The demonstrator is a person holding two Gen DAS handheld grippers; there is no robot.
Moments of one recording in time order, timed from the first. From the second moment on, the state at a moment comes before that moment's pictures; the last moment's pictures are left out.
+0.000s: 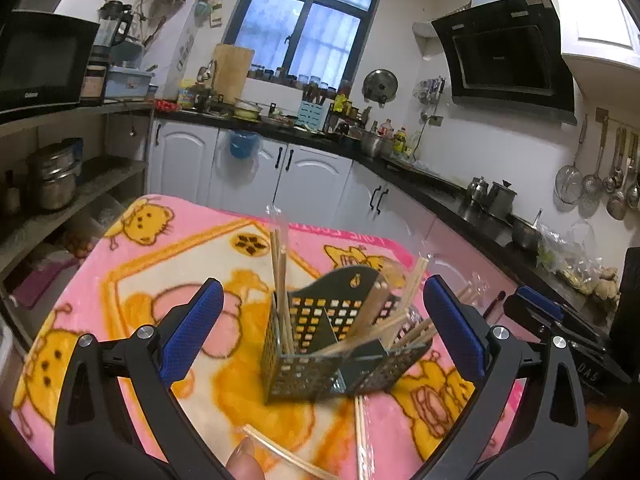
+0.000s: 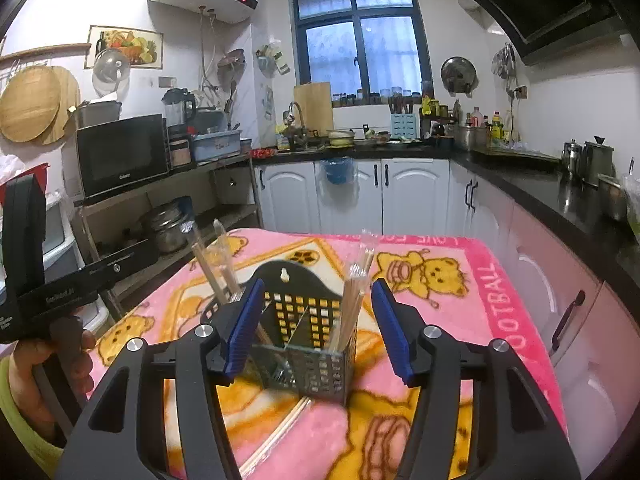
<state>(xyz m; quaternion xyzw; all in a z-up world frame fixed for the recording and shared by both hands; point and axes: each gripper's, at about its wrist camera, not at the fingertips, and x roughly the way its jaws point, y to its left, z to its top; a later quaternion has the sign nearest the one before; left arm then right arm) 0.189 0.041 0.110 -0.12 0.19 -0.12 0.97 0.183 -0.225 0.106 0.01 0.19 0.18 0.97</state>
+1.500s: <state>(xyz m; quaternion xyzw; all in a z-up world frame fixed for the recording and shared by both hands) 0.173 0.049 0.013 -0.12 0.32 -0.09 0.94 0.181 -0.211 0.012 0.00 0.32 0.20 0.93</state>
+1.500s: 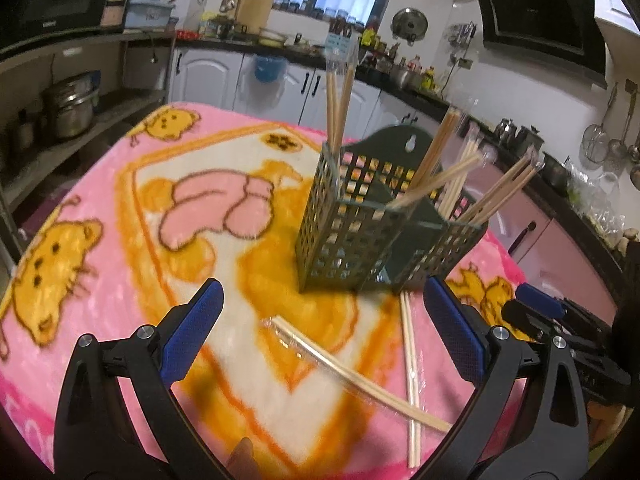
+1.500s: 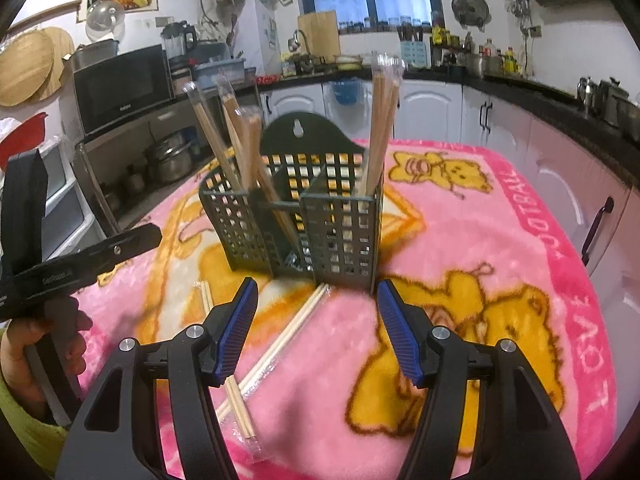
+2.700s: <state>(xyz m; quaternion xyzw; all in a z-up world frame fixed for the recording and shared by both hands) 0.227 0.049 -0.058 -0.08 0.44 -0.05 0.89 0.244 -0.195 -0.064 0.04 0.44 0.17 0.88</state>
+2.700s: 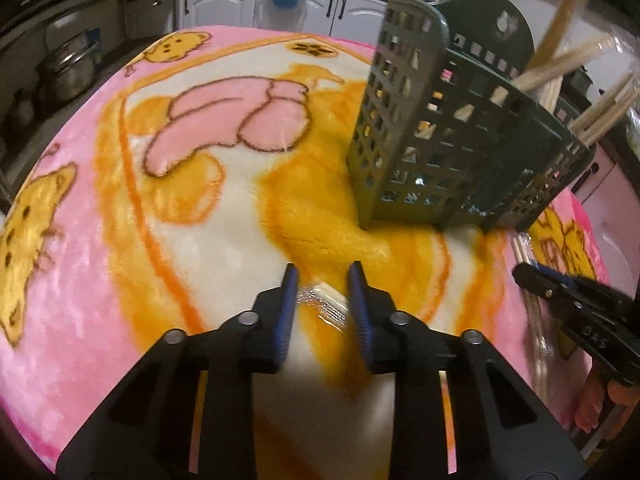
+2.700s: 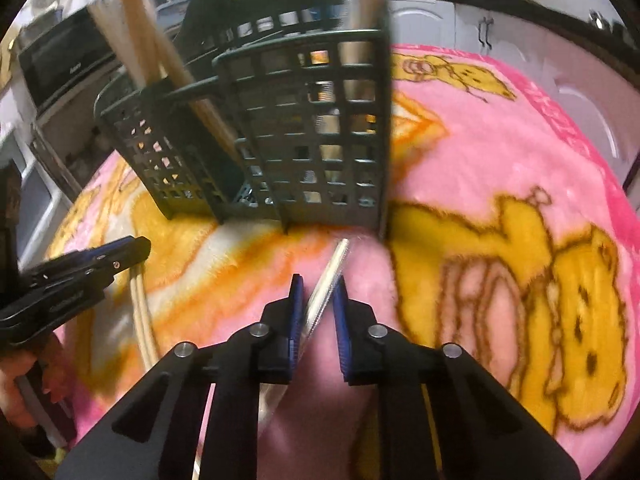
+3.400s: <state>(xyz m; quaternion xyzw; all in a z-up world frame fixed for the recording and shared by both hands) 0.188 0.032 0.035 -0.16 0.33 -0.18 0.91 0.199 -0.239 0.013 0.11 0.34 0.23 0.90</state>
